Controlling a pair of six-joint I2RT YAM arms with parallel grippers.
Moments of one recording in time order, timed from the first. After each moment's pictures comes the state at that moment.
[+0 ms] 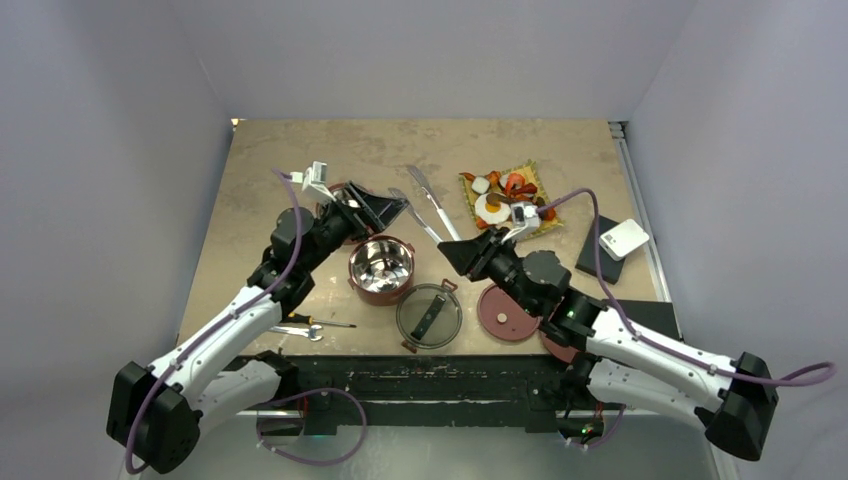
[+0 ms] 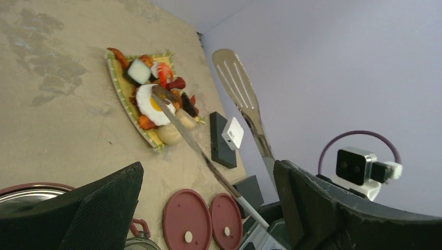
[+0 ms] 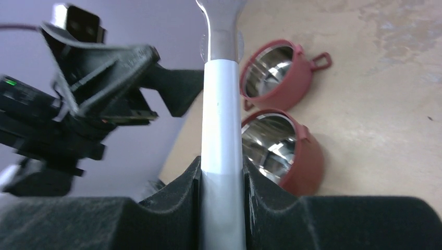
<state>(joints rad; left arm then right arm) -0.50 1.00 0.66 0.30 0.15 -0.96 0.93 0.89 0.59 0.24 0.25 0.78</state>
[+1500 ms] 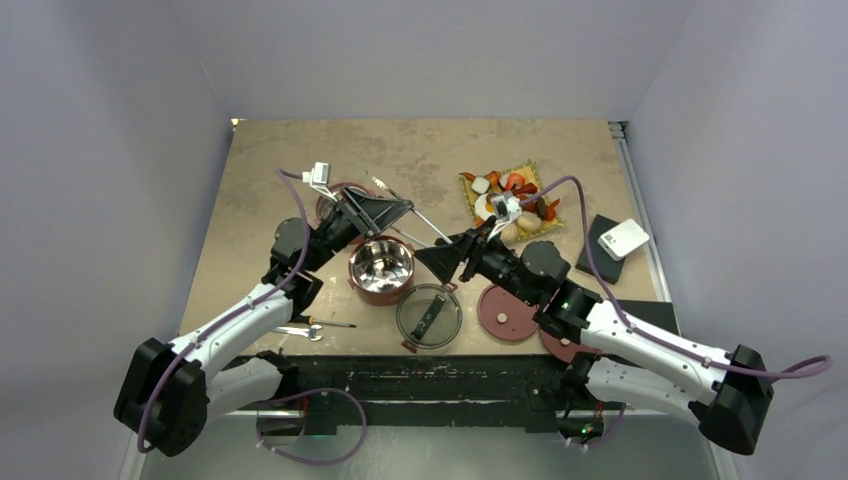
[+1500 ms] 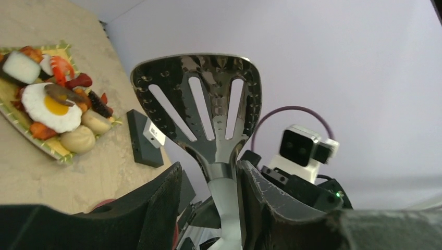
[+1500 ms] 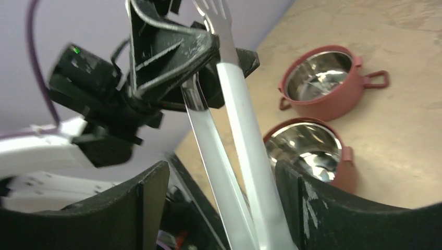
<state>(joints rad) -0.50 1.08 0.56 0.80 0.35 -1.18 0.92 0.92 0.62 0.37 0.00 0.74</state>
